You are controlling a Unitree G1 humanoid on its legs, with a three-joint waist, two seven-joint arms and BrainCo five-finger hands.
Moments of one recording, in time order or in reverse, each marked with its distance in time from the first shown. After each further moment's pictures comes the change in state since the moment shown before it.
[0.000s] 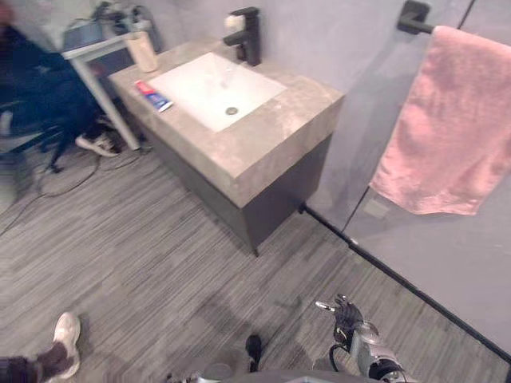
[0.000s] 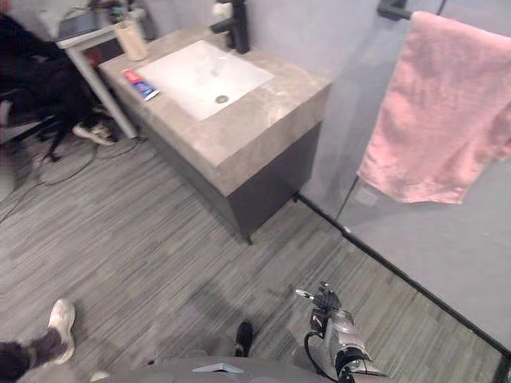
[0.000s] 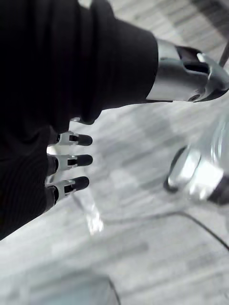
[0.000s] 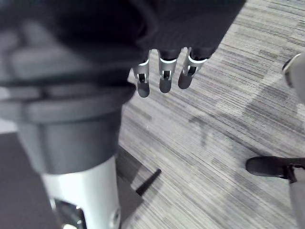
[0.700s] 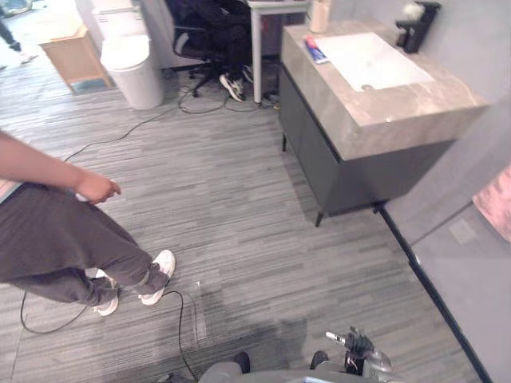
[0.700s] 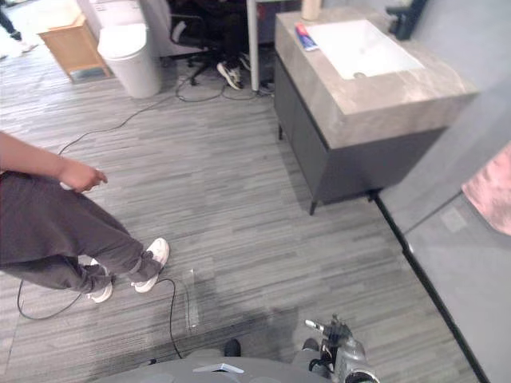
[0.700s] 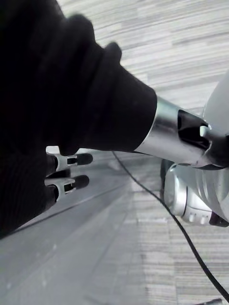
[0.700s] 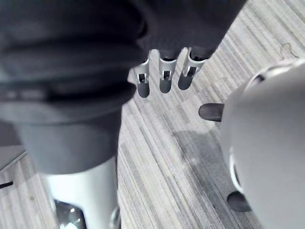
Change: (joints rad) left arm -0.041 0.071 -0.141 -0.007 0.062 0.007 0.011; right arm 0.168 0.000 -0.212 0.079 -0.082 0.008 -0.022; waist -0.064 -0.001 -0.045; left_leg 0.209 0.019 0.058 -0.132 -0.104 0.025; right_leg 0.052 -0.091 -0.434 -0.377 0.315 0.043
